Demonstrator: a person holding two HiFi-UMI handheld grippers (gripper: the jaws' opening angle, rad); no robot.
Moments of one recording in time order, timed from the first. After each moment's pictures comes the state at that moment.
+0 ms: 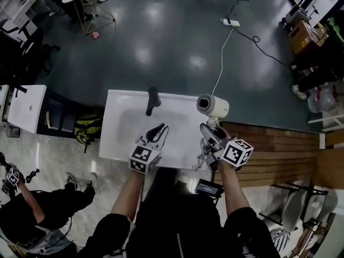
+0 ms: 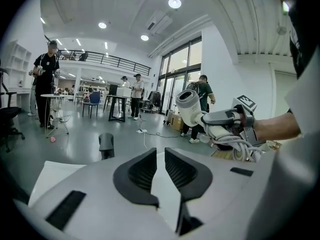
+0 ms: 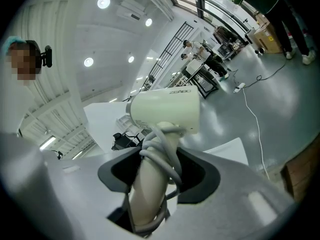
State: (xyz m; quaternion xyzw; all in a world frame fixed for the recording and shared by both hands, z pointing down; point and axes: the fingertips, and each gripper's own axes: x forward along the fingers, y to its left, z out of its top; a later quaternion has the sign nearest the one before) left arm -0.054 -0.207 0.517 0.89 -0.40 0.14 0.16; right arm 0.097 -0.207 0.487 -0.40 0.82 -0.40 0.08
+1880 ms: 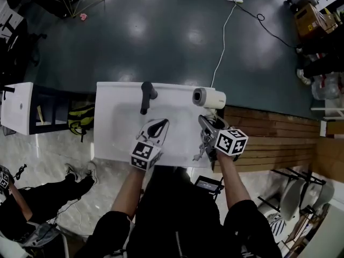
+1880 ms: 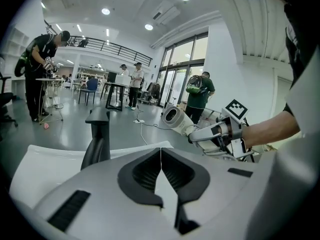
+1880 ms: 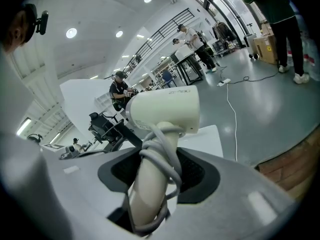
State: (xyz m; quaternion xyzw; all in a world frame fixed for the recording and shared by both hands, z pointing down) left arm -0.040 -0.236 0.583 0.89 -0.37 0.16 0.21; right arm 0.108 -0.248 0.605 -0.46 0.78 -0.43 -0.07
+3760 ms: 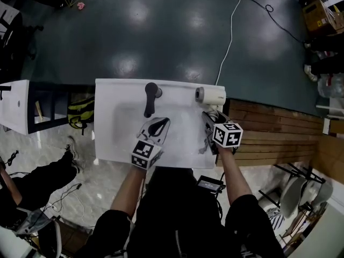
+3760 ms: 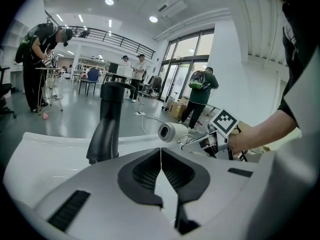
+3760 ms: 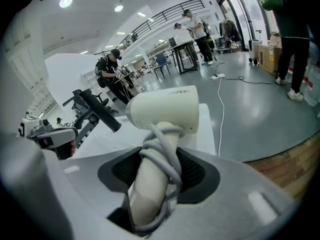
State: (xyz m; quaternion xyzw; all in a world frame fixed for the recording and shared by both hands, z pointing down) left arm -0.061 -0.251 0.625 0.88 -0.36 0.19 0.25; right arm 0.108 -0.267 0.707 -0.49 0.74 -0.42 -0.20
